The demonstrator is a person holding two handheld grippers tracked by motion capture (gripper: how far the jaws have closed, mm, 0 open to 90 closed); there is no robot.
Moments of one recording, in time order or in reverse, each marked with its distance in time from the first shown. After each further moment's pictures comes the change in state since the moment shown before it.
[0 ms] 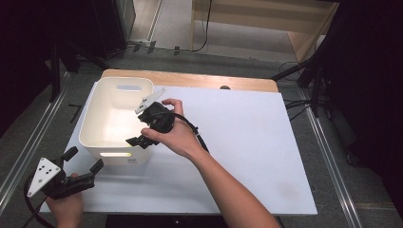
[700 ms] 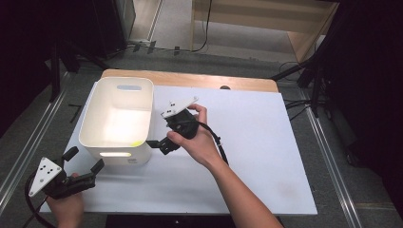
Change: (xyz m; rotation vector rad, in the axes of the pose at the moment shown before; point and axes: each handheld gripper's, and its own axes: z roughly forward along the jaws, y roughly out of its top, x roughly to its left) left arm -0.001 0.000 0.001 0.013 0.005 0.013; right arm 0.007 -0.045 -0.045 -0.118 -0.125 0.056
